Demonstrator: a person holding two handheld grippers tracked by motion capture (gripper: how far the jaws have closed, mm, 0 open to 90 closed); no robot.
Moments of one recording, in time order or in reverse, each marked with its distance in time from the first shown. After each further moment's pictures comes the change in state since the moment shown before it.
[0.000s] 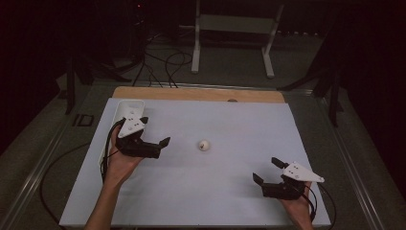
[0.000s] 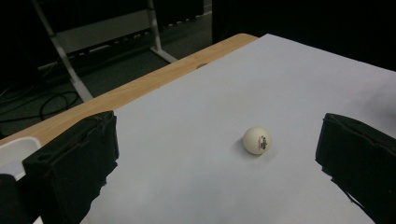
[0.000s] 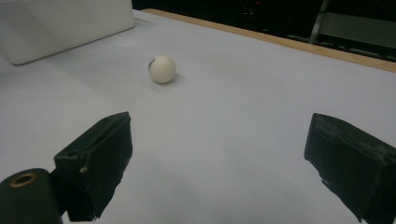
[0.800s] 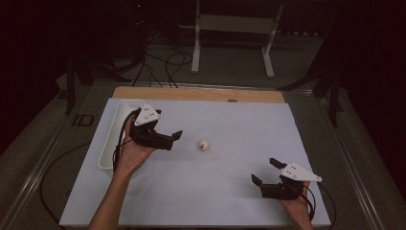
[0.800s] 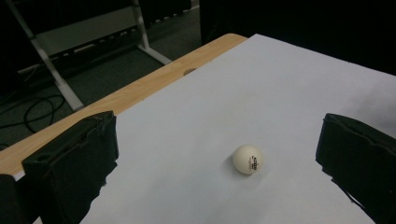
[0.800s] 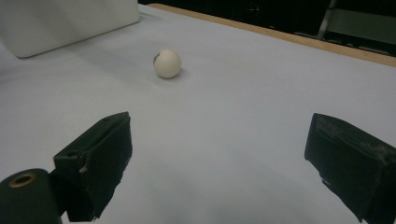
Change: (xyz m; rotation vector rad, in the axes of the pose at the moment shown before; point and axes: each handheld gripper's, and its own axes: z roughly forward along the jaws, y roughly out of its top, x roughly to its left) left arm -0.006 0.028 0.028 0.031 -0.046 0.029; right arm 0.001 -0.002 0.004 0.017 0.022 -0.011
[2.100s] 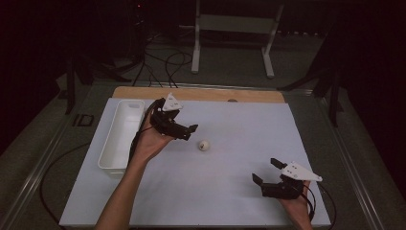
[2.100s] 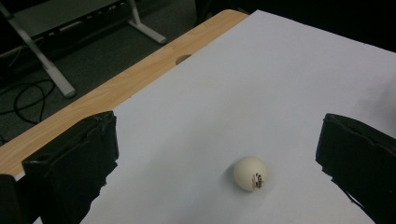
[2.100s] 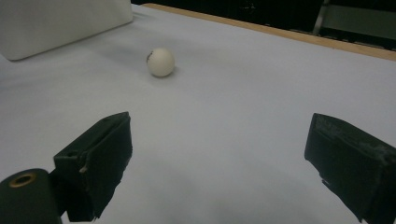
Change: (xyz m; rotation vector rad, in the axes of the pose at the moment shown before) left arm -0.004 0.028 0.054 0.125 -0.020 0.034; right arm -0.003 -0.004 0.001 0.000 -0.016 0.024
